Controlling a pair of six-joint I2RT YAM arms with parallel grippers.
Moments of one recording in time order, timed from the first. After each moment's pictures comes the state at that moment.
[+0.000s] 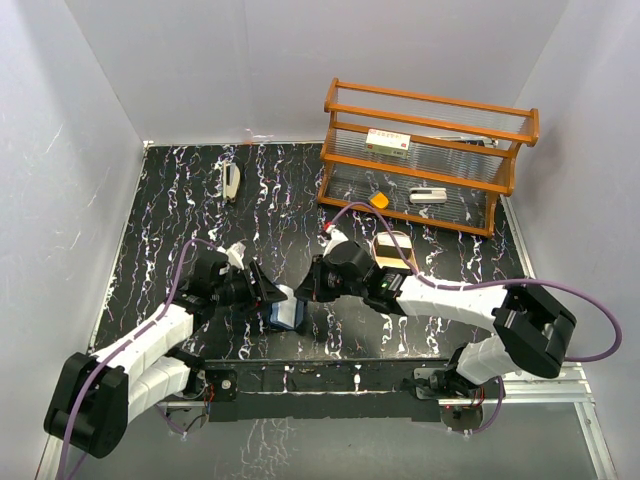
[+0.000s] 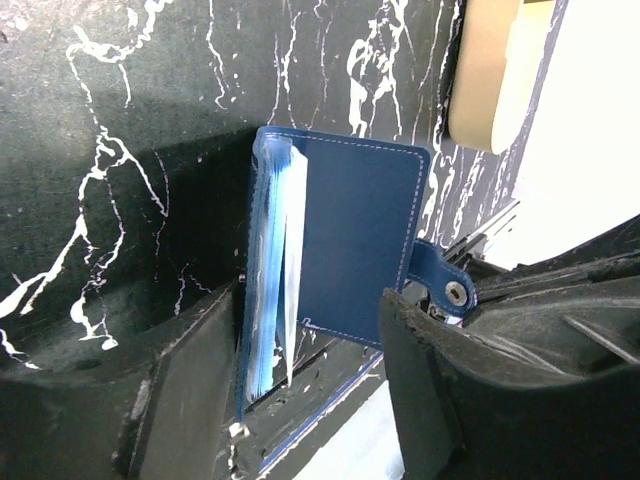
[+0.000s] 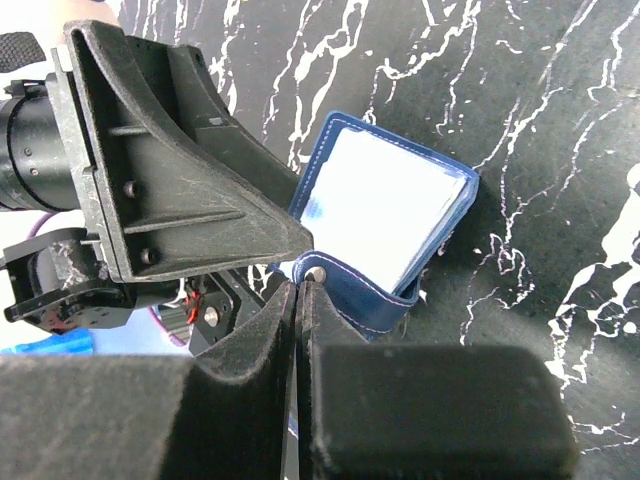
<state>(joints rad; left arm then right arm) -0.38 0.98 0.34 -0.10 0.51 -0.86 0.97 1.41 0.77 0.10 -0.12 0.87</state>
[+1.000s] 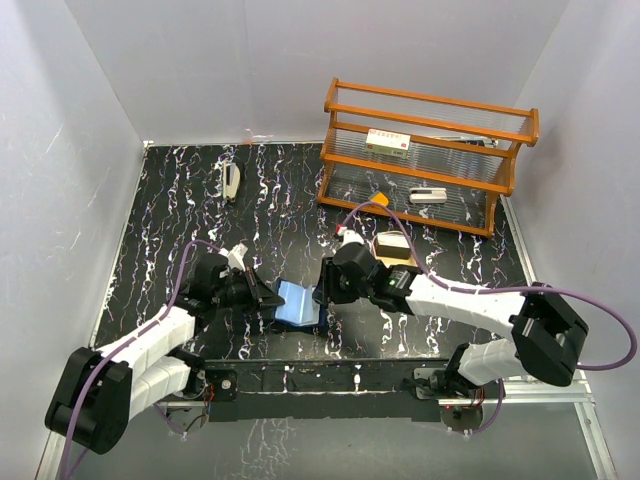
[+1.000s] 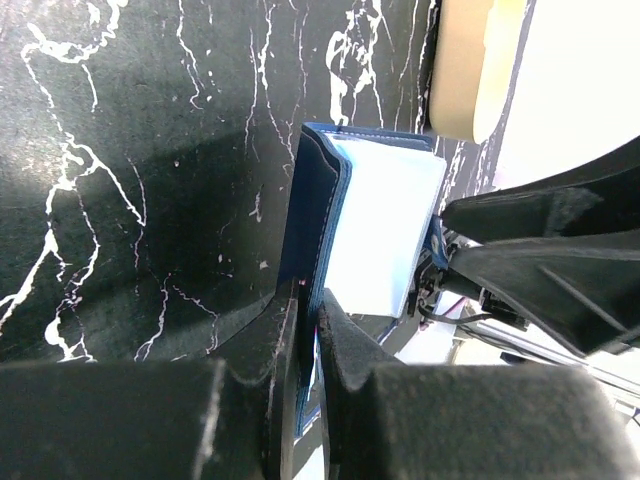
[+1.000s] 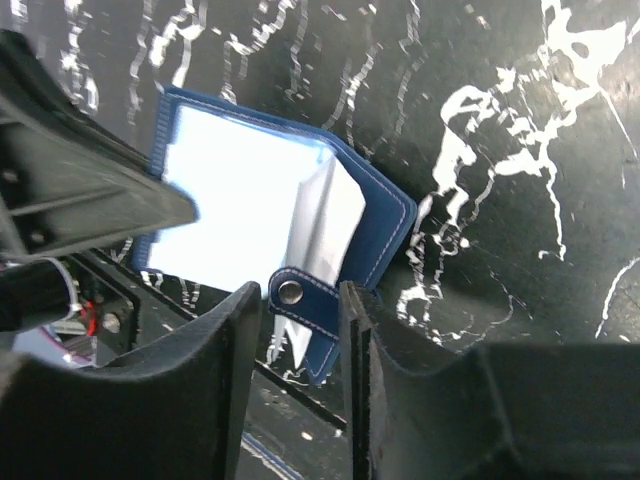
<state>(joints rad) -0.38 1.02 0.29 0.01 0.56 -0.88 0.96 1.34 0.77 -0.18 0.04 0.81</state>
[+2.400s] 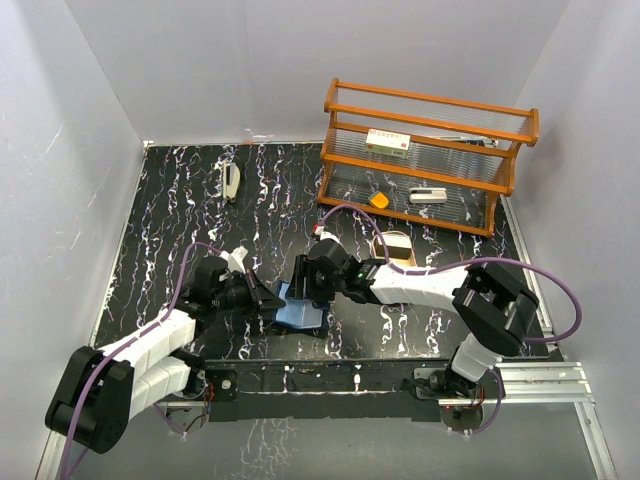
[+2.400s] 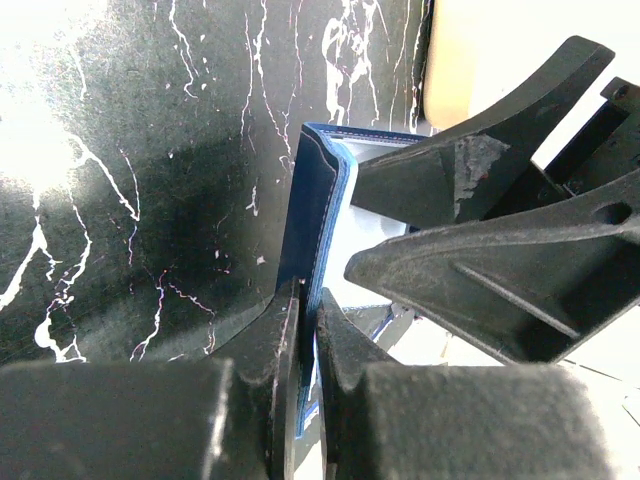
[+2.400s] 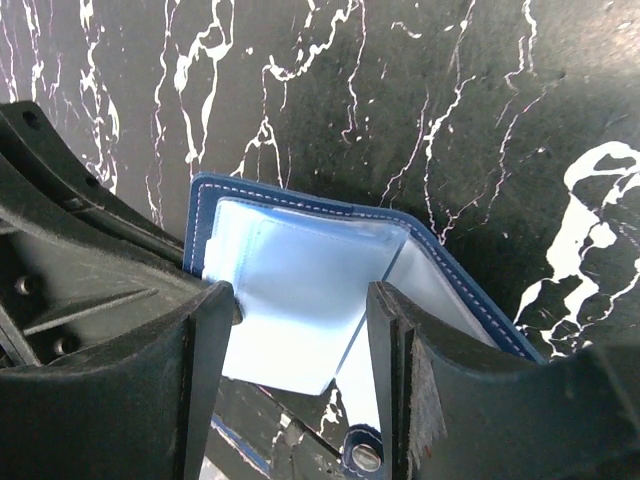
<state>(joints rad) -0.38 1.01 0.25 0.08 0.59 -0.91 0.96 1.62 0.91 -0.04 -0.06 0.90</state>
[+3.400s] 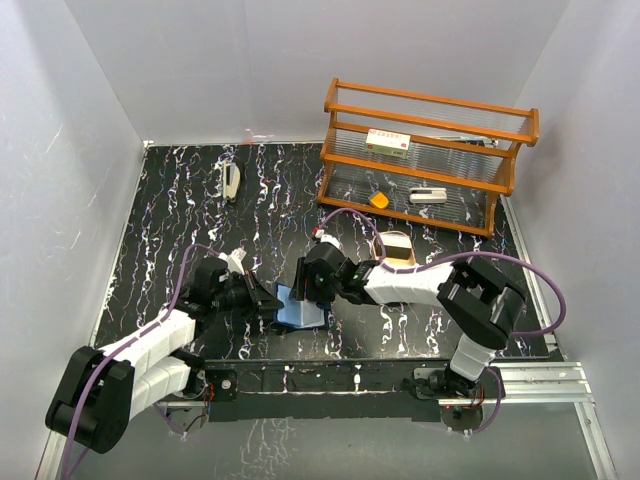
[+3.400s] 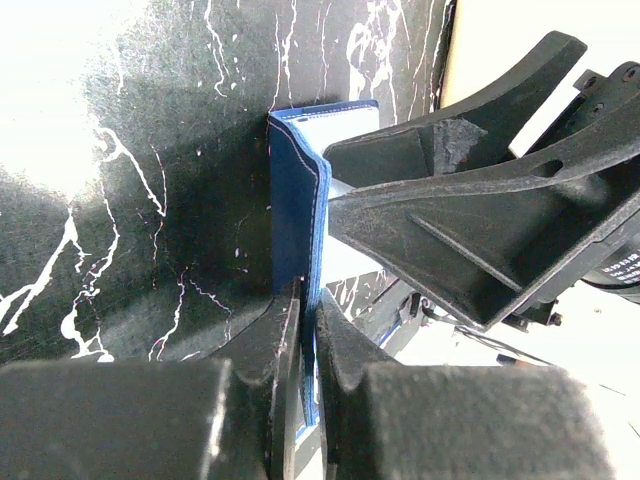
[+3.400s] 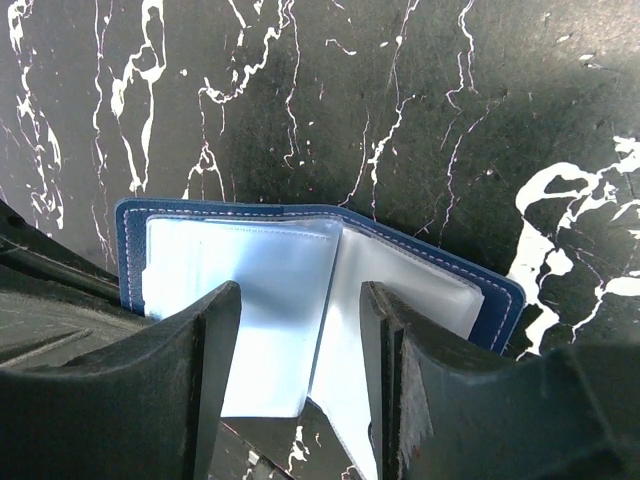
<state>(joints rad) -0.38 1.01 0.24 0.06 0.57 -0.91 0.96 1.69 0.90 0.00 0.00 0.90</state>
